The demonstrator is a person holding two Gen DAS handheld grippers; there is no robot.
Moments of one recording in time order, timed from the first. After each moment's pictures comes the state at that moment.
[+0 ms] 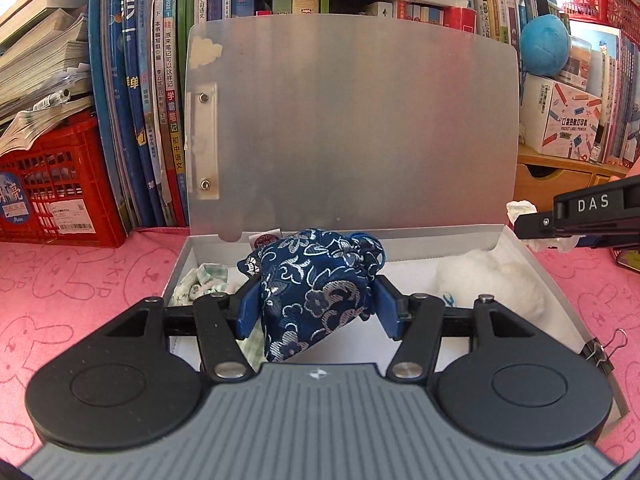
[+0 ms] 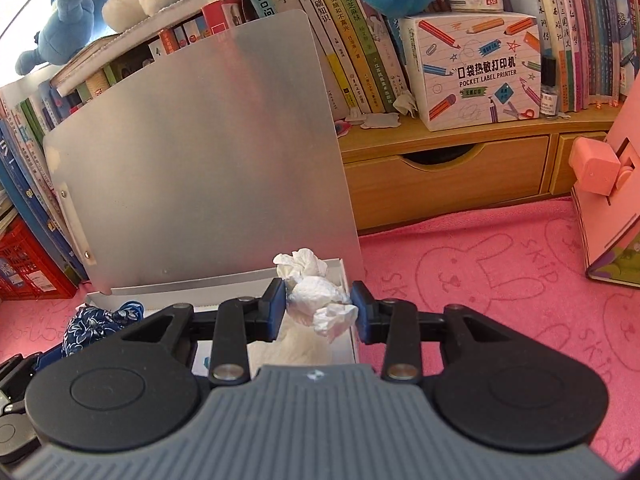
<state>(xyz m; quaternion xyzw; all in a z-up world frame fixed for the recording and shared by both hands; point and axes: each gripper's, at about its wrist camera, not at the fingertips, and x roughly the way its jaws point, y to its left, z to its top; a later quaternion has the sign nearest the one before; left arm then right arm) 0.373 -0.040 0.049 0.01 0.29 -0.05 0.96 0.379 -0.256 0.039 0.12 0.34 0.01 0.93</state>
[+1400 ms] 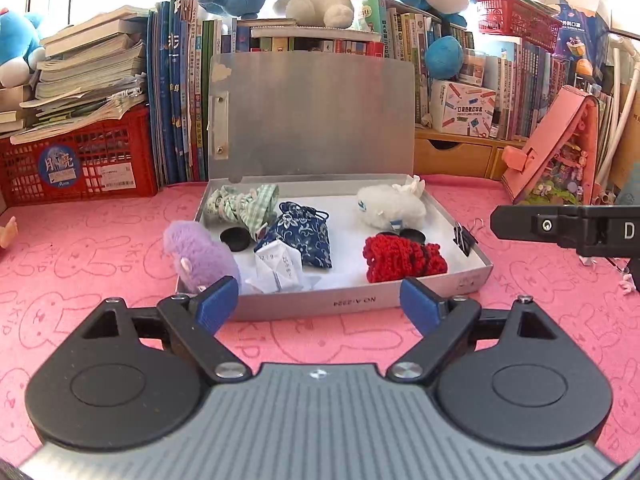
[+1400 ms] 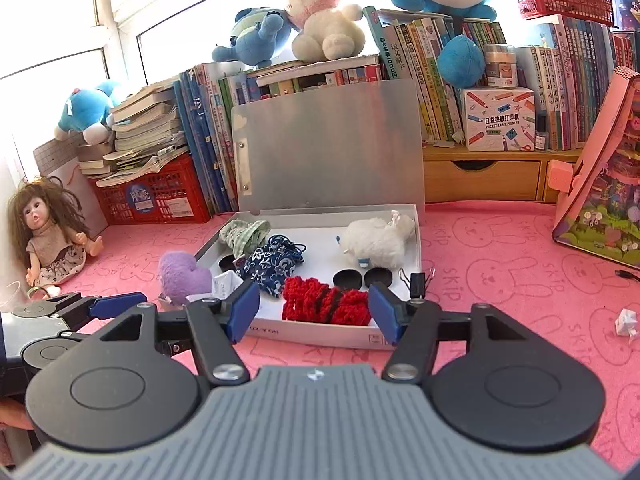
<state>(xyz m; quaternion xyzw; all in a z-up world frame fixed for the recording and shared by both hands) 0.163 -0.018 0.074 0.00 0.28 -0.11 0.96 0.145 -0.224 0.086 0.06 0.27 0.13 0.95</state>
